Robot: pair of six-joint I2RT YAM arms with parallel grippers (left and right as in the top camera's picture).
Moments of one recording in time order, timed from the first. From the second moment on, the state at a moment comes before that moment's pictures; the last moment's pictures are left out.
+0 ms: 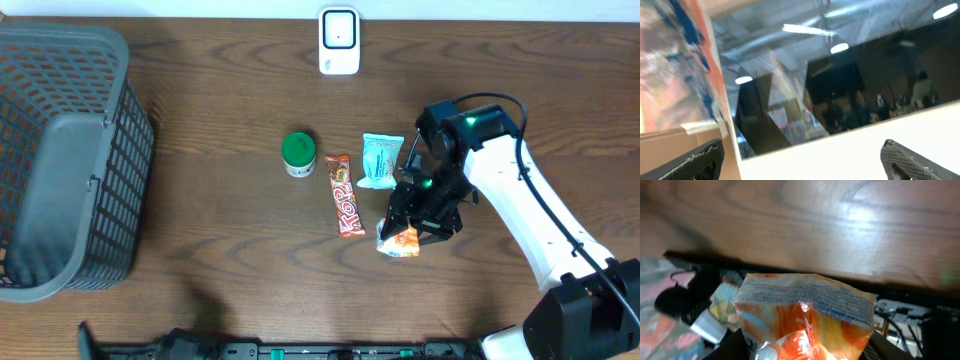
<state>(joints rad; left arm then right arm) -0.31 0.00 1.07 -0.49 -0.21 0.46 0.34 1.65 1.38 -1.55 -0.53 0.35</state>
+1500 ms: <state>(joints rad) -0.31 0.01 0.03 0.05 -0.22 0.17 0.41 2.06 1.46 0.21 0.17 0.21</state>
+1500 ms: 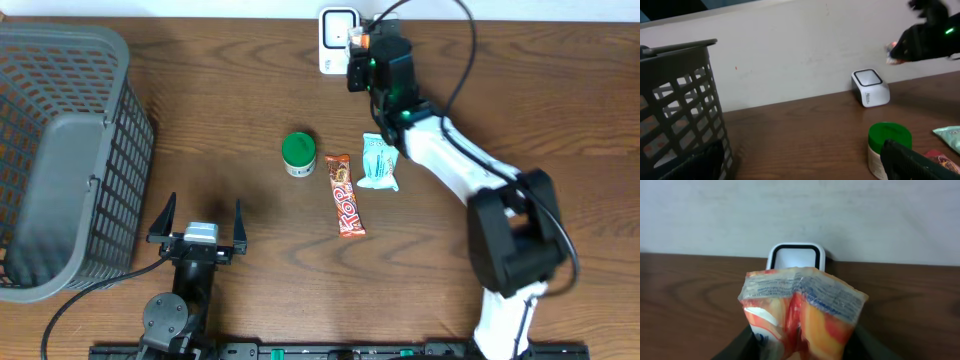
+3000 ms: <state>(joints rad) -0.31 0.01 0.01 0.02 -0.19 0.17 0.18 2.03 2.25 -1.39 0.31 0.24</state>
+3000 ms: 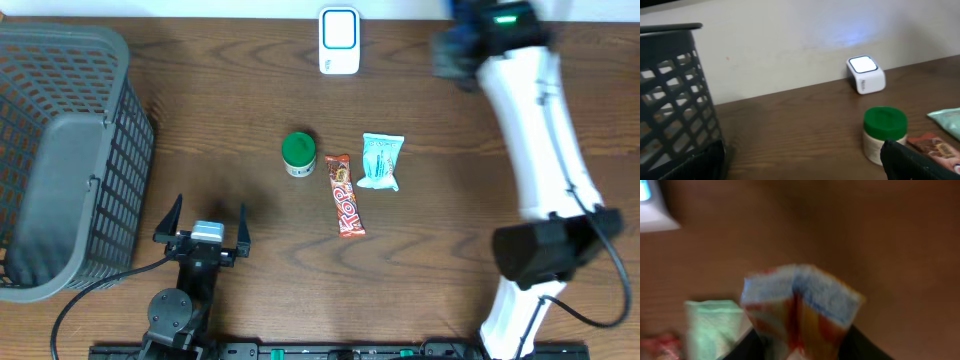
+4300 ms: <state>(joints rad) -0.31 0.01 0.01 0.00 -0.14 0.14 -0.58 2.06 2.06 -1.29 0.06 0.36</state>
